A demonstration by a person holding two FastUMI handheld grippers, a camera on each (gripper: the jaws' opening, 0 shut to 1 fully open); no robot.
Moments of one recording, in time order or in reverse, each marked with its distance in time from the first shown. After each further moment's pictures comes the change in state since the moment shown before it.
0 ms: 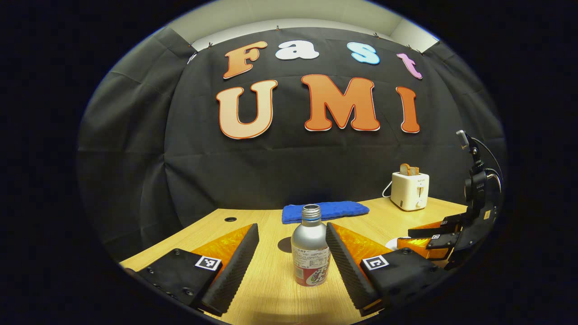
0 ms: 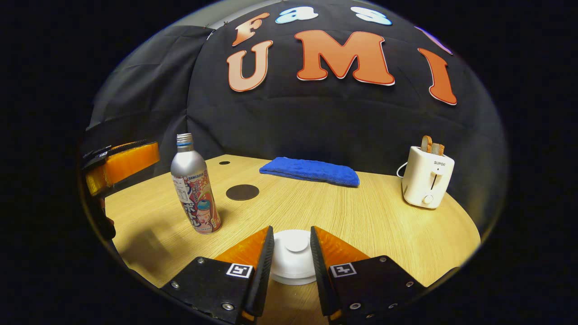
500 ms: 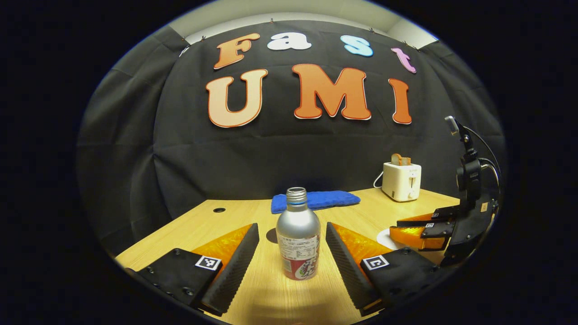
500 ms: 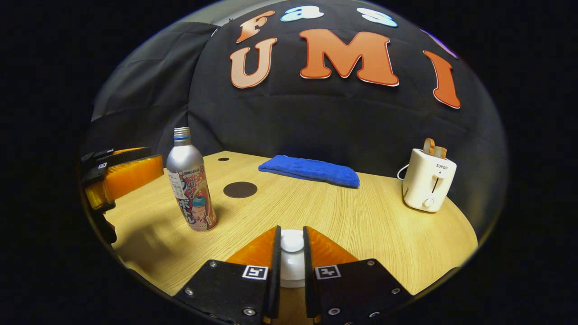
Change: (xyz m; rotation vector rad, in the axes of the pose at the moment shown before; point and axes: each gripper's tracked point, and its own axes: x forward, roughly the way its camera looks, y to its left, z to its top) left arm 0.005 -0.025 -0.029 0.005 0.060 -0.073; right arm -0.001 0.001 0.006 -0.035 0.007 -0.008
